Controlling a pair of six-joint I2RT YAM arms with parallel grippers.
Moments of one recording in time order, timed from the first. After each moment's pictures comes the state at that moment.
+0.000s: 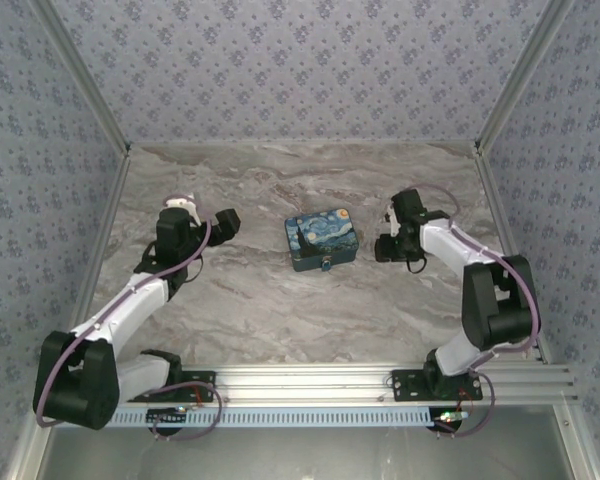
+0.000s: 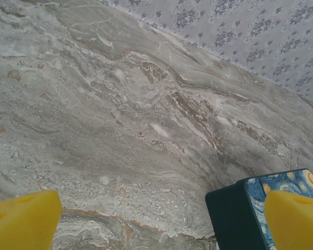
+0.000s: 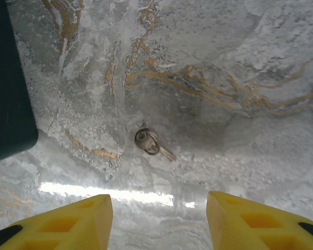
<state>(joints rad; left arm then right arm) -0.25 1.15 0.60 0.10 0.09 -0.55 0.21 1.59 0.99 -0.67 -0.05 0.14</state>
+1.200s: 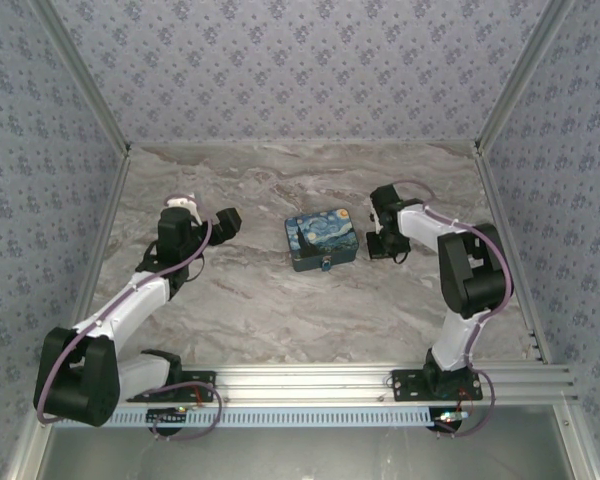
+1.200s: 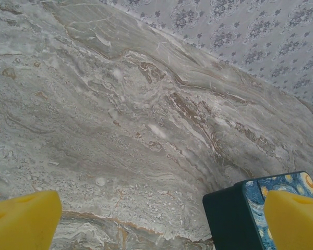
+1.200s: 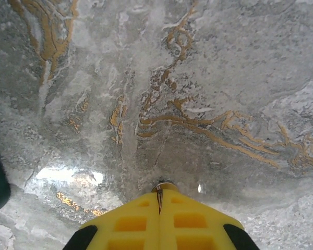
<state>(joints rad) -0.26 1.17 0.60 0.12 0.09 -0.56 0.28 1.81 1.14 -0.71 0.04 0.14</state>
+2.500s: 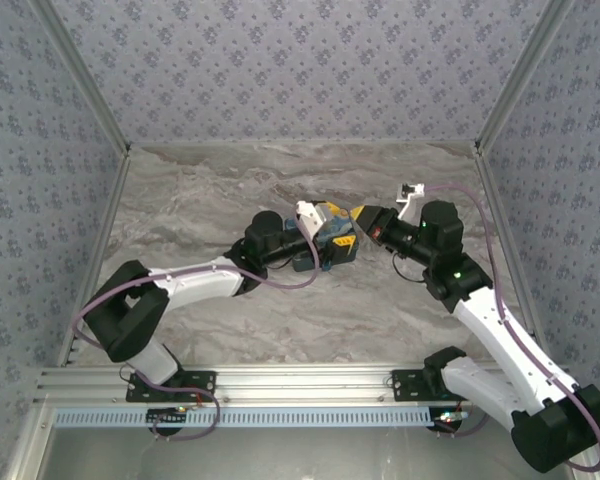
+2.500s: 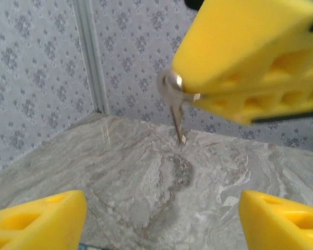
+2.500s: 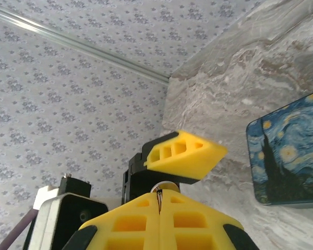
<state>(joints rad) -0.85 1.59 0.88 0.71 0.33 0.03 0.42 0.91 0.80 -0.09 -0.41 1.03</state>
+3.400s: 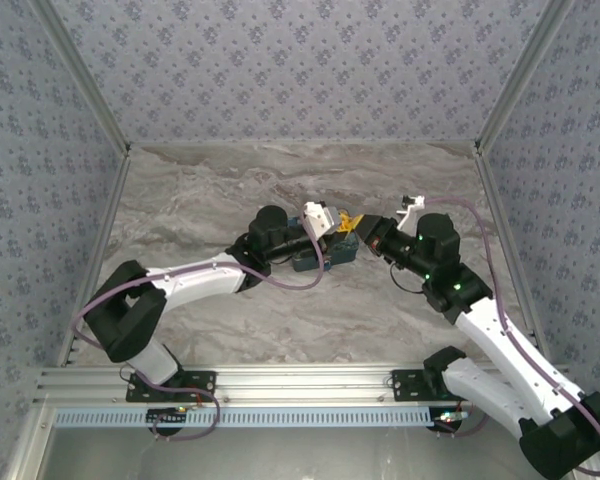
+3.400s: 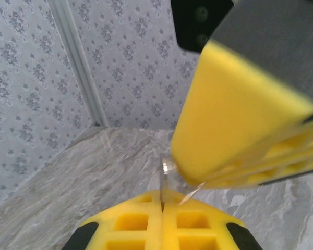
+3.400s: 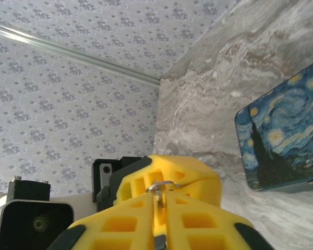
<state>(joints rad) -0.86 1.58 0.93 0.61 0.35 0.19 0.46 0.84 0.74 -0.13 -0.30 1.08</state>
